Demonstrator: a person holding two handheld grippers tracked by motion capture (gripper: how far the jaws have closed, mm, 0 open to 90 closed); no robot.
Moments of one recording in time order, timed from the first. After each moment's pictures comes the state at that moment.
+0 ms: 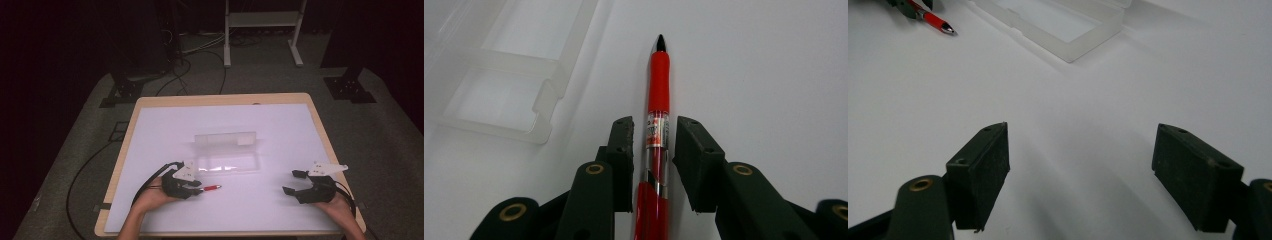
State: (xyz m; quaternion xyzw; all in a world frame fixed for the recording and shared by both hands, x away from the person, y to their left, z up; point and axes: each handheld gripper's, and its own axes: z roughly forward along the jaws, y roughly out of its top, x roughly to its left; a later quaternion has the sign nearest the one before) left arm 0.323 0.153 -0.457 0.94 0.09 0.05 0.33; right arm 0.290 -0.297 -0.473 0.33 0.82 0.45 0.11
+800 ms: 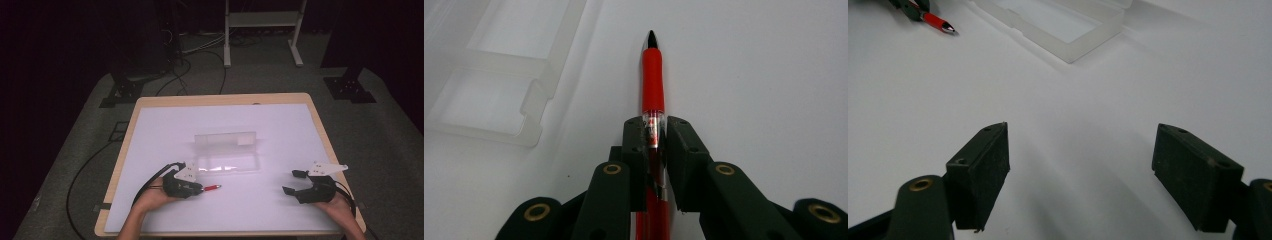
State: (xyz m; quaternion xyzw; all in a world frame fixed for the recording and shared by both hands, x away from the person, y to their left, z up) left arm 0.323 0.152 -0.458 0.94 0.08 0.04 0.33; right arm 0.291 -0.298 -0.473 0.33 0.82 0.45 0.11
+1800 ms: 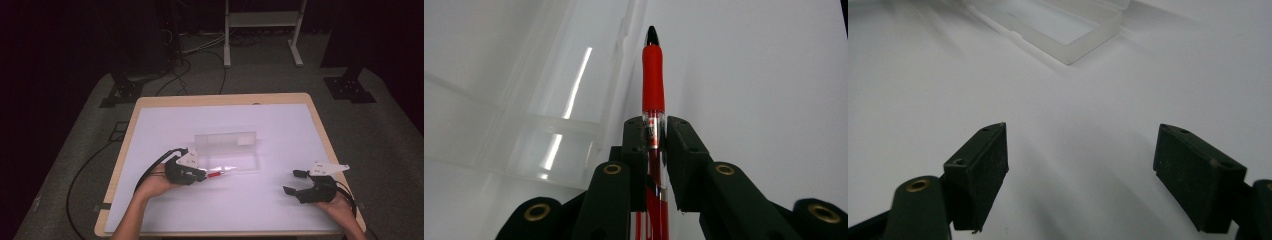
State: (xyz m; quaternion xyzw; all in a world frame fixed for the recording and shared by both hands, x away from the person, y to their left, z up) left arm 0.344 0.139 -0.417 0.94 0.07 0.06 0.34; right arm 0.291 -0.300 -0.473 0.33 0.82 0.46 0.11
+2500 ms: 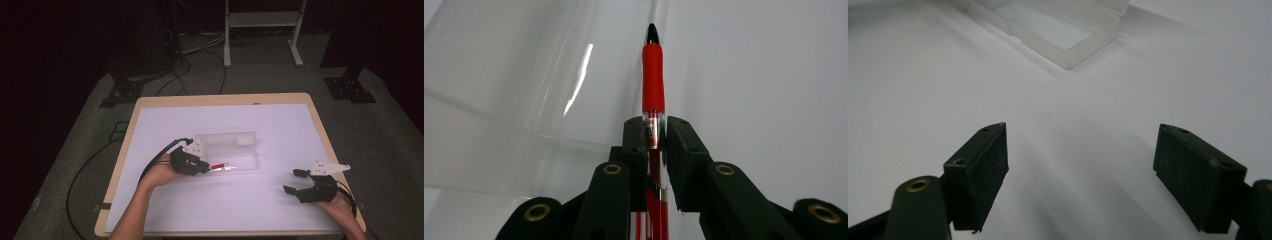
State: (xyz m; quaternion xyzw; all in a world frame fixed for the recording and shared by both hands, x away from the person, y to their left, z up) left arm 0.371 0.124 -0.408 0.94 0.07 0.05 0.33; right arm 0.291 -0.300 -0.472 0.33 0.82 0.46 0.11
